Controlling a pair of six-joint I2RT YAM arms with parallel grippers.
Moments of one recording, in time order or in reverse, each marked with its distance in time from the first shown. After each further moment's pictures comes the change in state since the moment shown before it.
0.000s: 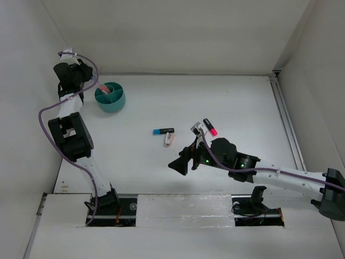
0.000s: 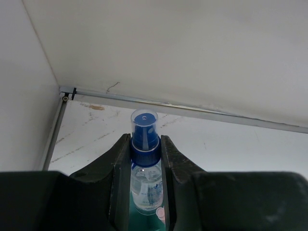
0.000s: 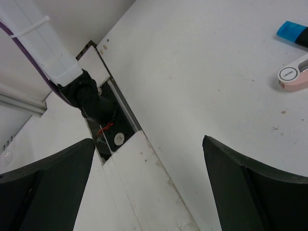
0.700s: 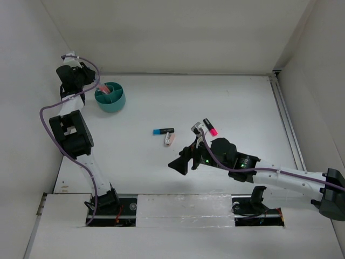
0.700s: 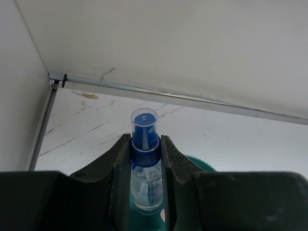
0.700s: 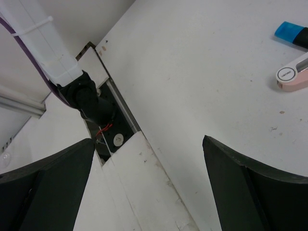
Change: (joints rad) left arm 0.000 0.050 -0.001 0.009 0.026 -0.012; right arm 0.000 0.000 0.000 0.000 0.008 0.001
